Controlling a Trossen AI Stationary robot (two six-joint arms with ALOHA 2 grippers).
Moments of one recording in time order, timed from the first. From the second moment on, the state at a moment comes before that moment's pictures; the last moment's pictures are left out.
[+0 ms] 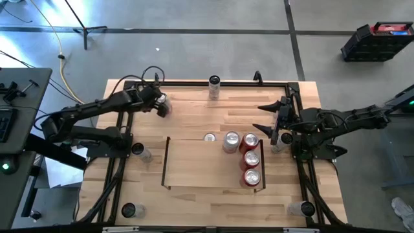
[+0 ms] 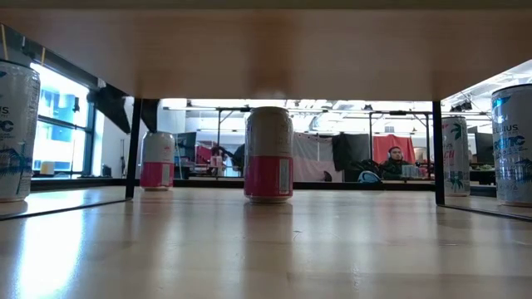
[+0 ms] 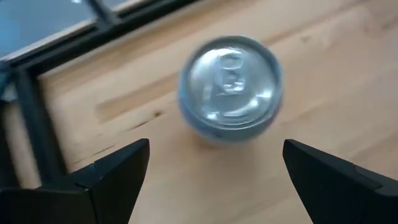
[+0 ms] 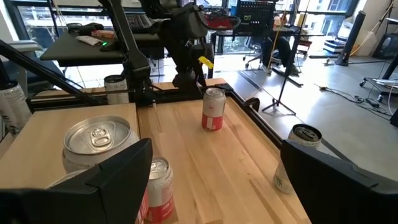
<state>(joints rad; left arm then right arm) 0.55 1.09 0.75 -0.73 -0.33 -0.45 0.20 0.68 0.74 -0.26 0.50 0.05</state>
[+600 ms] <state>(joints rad) 0.53 1.27 0.75 -0.55 -0.04 -0.27 0.20 0.68 0.74 -0.29 0.50 0.09</state>
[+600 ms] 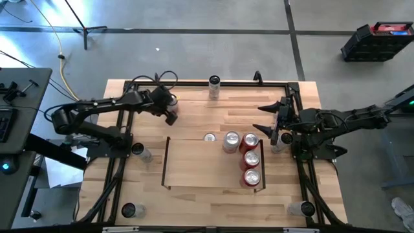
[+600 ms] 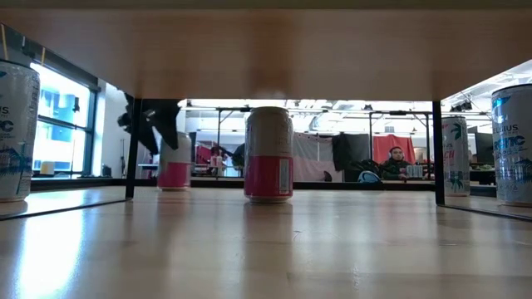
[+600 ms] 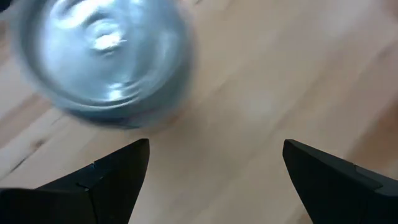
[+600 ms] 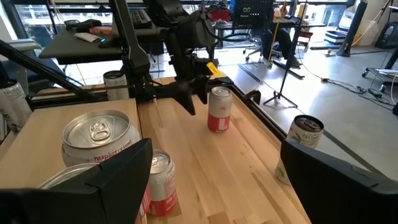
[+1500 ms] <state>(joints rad) 0.64 1.23 0.86 -0.55 -0.09 -0.02 0.20 0.68 0.74 -0.26 0.50 0.10</state>
